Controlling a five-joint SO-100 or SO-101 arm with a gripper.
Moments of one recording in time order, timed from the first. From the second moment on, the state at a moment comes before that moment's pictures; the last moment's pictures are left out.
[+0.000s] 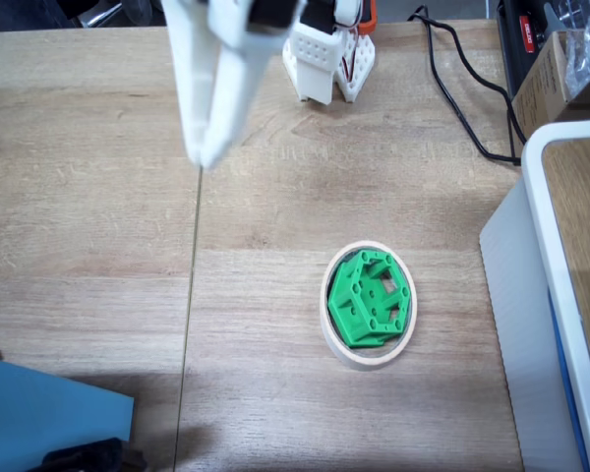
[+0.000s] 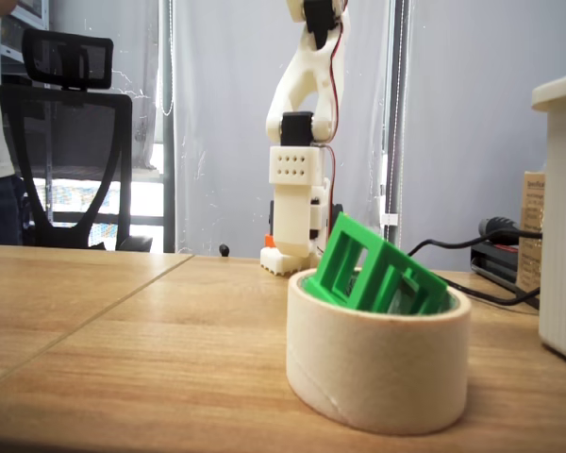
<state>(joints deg) 17.8 136.5 103.1 74.6 -83.1</state>
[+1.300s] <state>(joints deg) 38.6 171.6 156.1 74.6 -83.1</state>
